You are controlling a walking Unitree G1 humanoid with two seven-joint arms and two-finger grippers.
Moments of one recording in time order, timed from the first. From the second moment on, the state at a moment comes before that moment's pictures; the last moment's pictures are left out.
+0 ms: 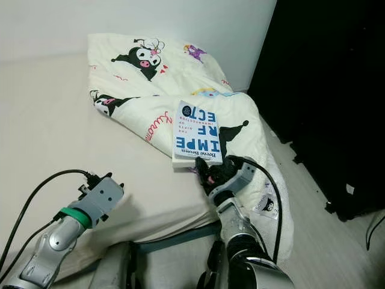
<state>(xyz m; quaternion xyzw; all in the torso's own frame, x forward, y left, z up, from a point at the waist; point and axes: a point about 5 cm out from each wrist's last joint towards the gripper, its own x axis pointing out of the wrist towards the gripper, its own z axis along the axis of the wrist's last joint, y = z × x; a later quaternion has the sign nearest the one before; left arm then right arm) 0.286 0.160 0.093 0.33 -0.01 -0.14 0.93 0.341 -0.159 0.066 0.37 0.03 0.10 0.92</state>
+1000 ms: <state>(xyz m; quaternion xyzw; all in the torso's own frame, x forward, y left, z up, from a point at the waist) 0.292 0.155 0.097 0.33 -0.01 -0.14 0.93 0.341 -0.164 0.065 0.39 0.02 0.08 0.92</state>
